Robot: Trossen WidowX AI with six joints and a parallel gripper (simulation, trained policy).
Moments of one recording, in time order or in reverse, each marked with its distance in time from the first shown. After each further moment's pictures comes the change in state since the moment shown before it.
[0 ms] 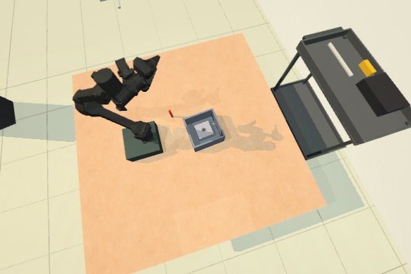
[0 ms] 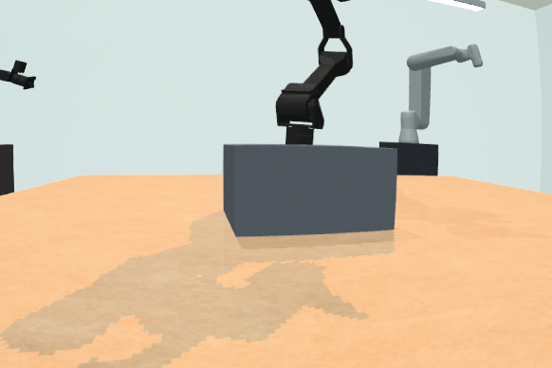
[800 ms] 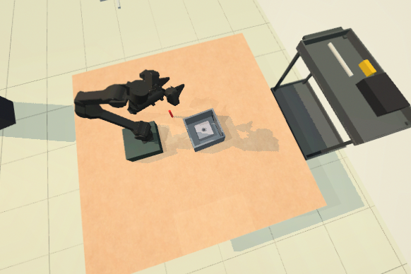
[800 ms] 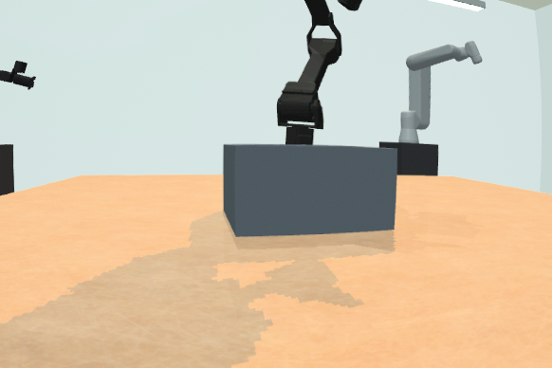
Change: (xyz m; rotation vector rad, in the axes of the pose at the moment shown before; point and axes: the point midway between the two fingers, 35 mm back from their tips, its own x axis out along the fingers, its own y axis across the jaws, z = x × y) arm 0.019 0.038 -0.082 0.784 0.279 0.068
